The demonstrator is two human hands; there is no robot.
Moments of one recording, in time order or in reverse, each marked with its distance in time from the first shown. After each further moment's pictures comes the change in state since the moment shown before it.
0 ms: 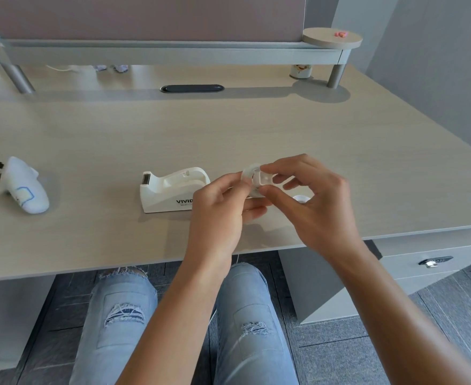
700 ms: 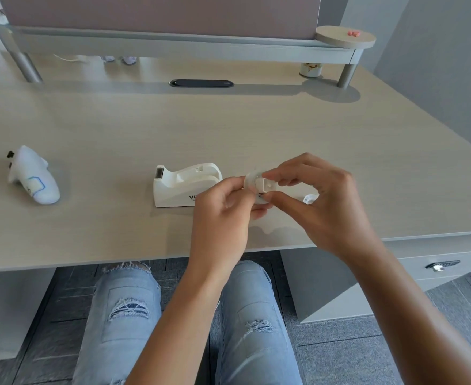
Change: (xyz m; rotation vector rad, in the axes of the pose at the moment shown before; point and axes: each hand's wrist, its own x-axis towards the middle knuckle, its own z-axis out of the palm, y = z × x) left_hand -0.003 -0.008 -0.022 0.073 0.001 0.125; right_hand 0.005 -0.013 0.002 -0.049 -0.156 -0.037
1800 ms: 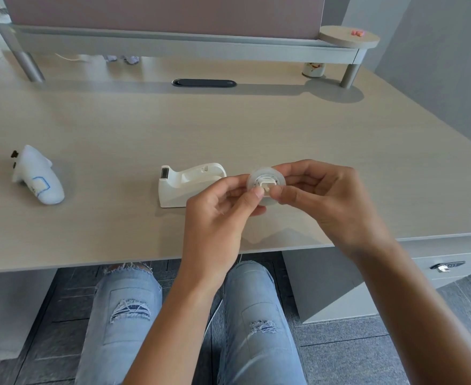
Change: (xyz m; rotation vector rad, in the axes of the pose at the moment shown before) left_hand 0.001 -0.005 -0.019 -0.044 -0.025 0.120; right_hand 0.005 -0.010 -0.001 0.609 -0.075 0.404
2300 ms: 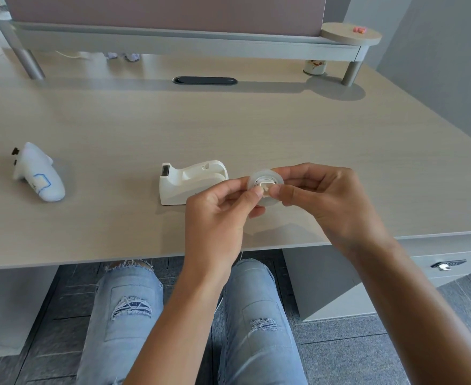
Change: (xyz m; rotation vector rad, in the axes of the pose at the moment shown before) left_hand 0.000 -0.002 0.004 0.007 0.070 -0.077; right_hand 0.000 -0.001 0.005 -0.051 0.065 0.116
